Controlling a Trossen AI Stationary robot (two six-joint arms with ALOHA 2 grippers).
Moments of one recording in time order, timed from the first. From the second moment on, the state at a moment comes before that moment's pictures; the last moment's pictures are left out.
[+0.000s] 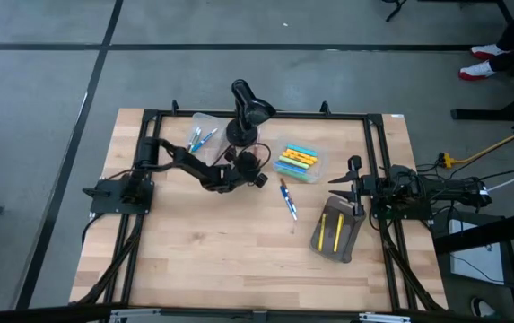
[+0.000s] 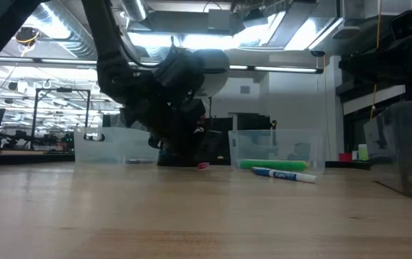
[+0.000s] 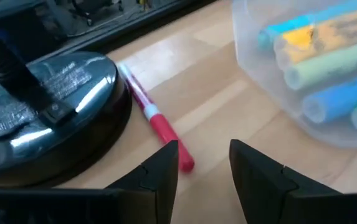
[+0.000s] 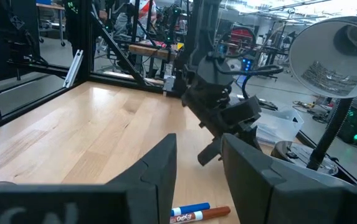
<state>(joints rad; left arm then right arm) 0.12 2.07 0.89 0.56 -0.76 -0.35 0.01 0.02 0.01 0.02 -0.01 -0.19</state>
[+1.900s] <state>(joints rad) -0.04 2.03 1.00 -0.06 -0.71 -0.59 0.01 0.03 0.01 0.02 -0.01 -0.19</state>
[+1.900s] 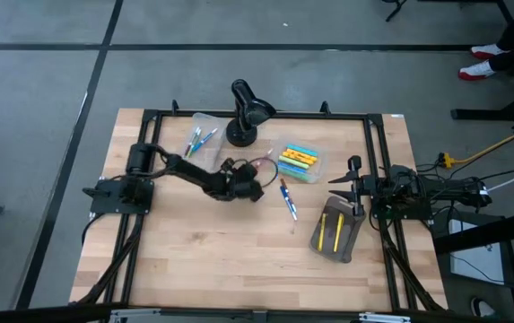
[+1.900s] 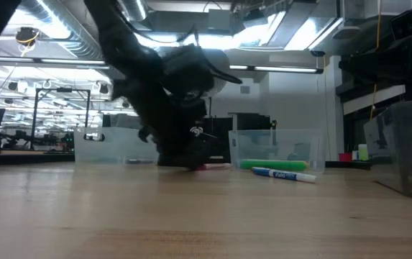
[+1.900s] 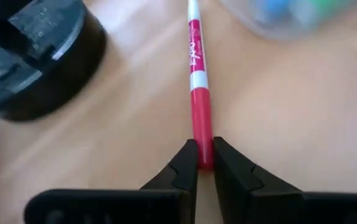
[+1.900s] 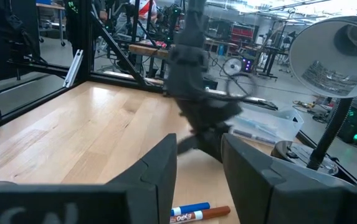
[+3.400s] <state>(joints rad) -0.59 1.60 0.97 -0.56 -0.50 -0.95 0.01 0.03 0.01 0.02 -0.01 -0.19</state>
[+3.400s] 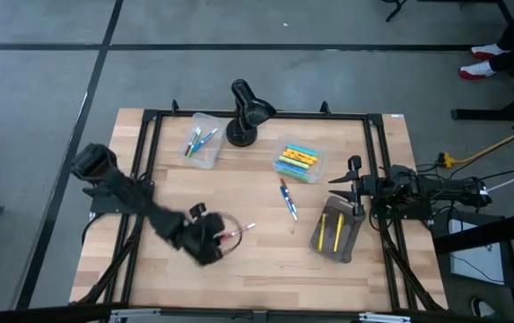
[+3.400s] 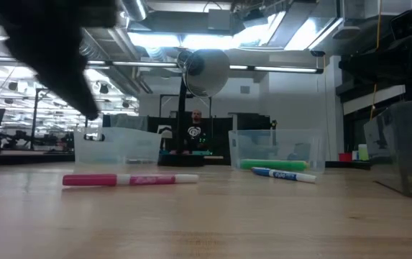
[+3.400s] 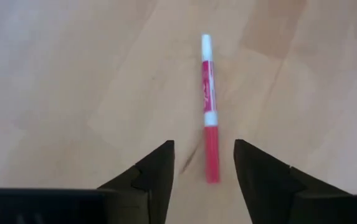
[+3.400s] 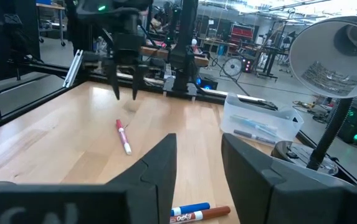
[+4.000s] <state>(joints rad) -0.32 1.95 1.19 -0.50 0.07 -0.62 0.01 0.03 0.01 0.02 -0.01 -0.19</state>
